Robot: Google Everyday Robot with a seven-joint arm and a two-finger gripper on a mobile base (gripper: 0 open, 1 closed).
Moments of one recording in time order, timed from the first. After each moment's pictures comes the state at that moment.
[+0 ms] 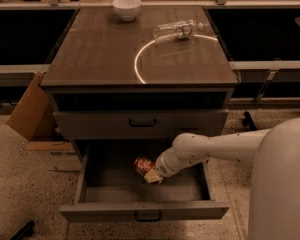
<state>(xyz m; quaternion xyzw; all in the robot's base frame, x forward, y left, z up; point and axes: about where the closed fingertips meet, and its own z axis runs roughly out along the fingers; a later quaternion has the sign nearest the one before) 0.550 -0.018 0.454 -0.41 0.87 0.19 0.18</state>
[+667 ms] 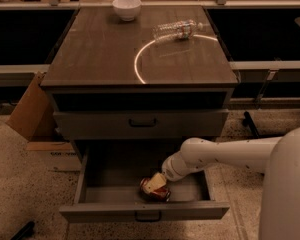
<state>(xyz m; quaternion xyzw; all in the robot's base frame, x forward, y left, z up) 0.541 -0.035 0.443 -0.39 0.88 0.21 0.18</state>
